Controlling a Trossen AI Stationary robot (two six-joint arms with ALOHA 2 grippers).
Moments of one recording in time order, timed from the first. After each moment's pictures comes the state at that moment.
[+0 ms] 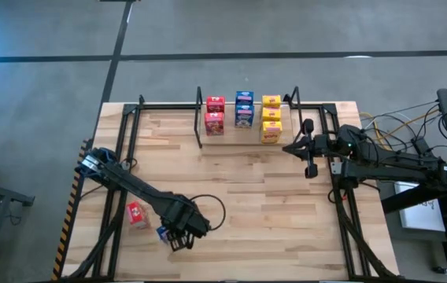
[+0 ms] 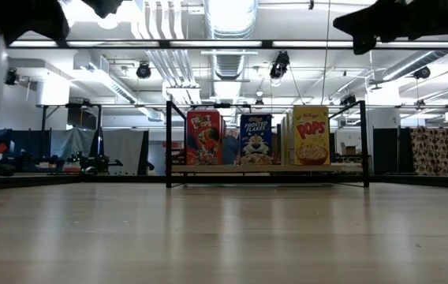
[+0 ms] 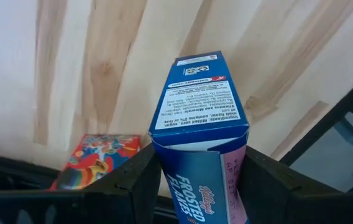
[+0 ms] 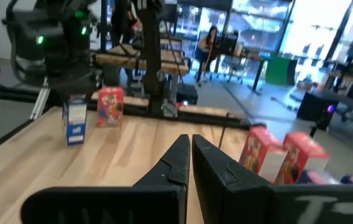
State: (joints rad) left arm -0.50 1.86 1.59 -1.42 0.21 -0.89; right arm -0.28 0.55 0.41 0.14 -0.30 -0.16
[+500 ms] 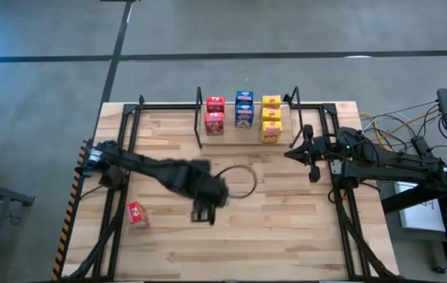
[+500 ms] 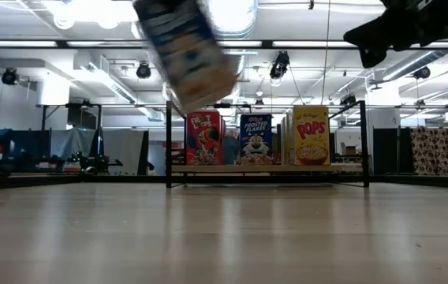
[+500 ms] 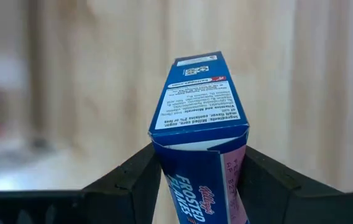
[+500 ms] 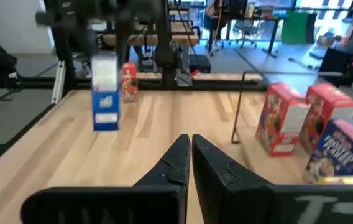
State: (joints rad) left arm -0.31 1.88 1.96 -1.39 -0.19 -0.30; right arm -0.26 0.46 0.41 -0.04 -0.30 -0.07
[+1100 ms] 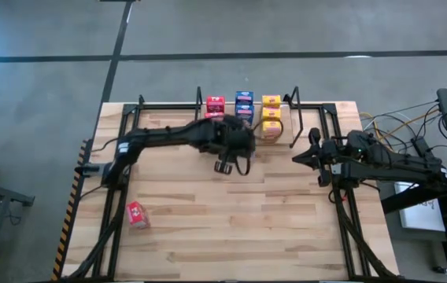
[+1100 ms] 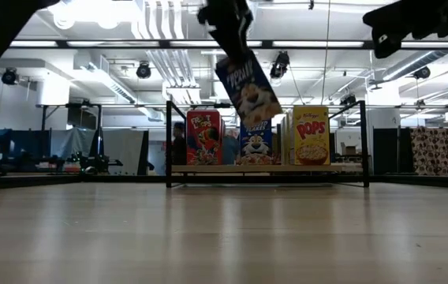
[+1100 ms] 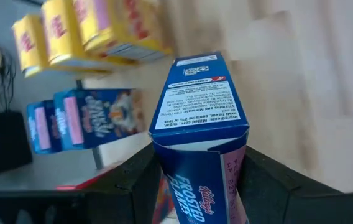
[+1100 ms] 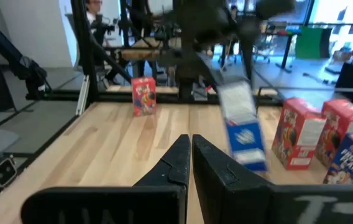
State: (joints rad) left arm 0.01 2.11 2.29 -1.33 -0.39 0.39; right arm -0.19 0.31 0.41 -0.13 -0.30 -0.03
